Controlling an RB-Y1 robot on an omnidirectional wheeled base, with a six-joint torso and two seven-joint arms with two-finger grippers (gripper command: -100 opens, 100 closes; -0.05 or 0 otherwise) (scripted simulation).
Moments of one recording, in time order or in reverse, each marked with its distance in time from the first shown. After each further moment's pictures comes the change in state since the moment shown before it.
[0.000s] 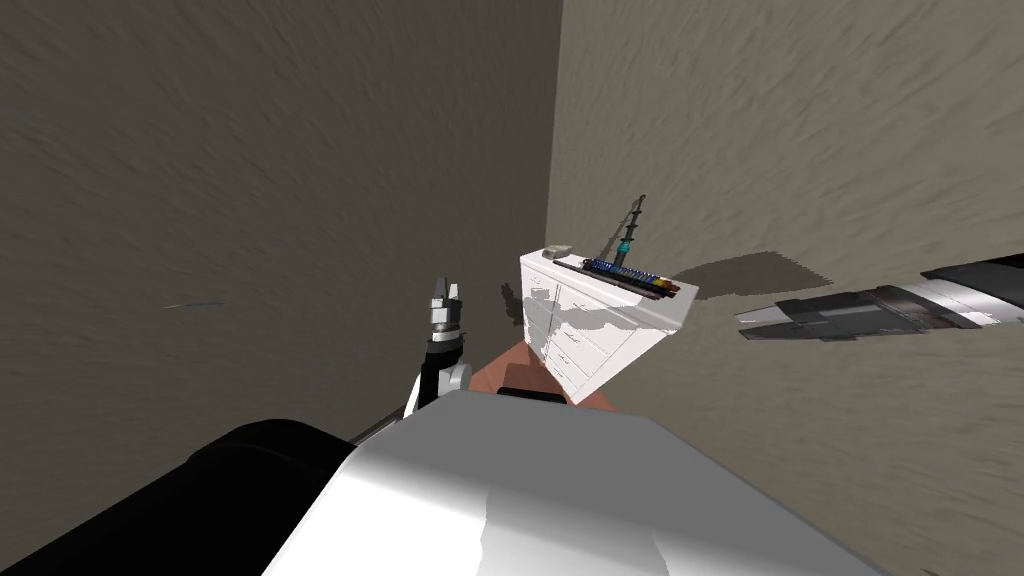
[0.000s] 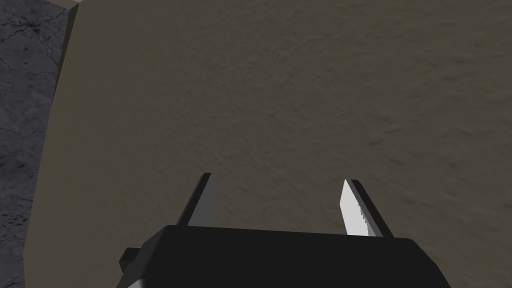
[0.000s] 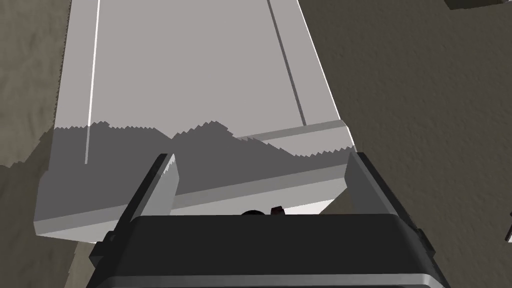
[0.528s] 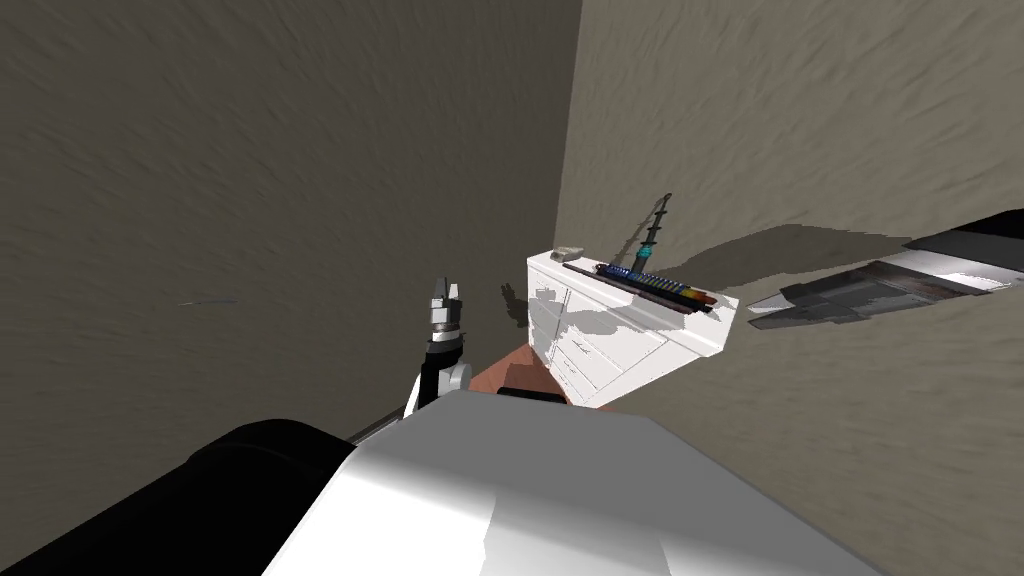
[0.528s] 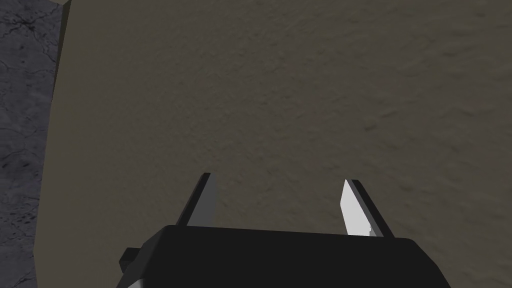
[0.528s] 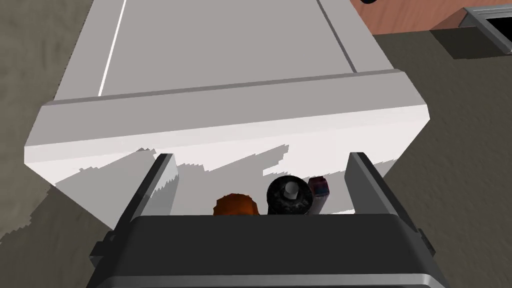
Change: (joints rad) left arm 0.000 0.000 0.000 0.000 0.000 0.000 0.000; right arm 0.055 -0.175 0.007 0.110 0.021 -0.063 -0.067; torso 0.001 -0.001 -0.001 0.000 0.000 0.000
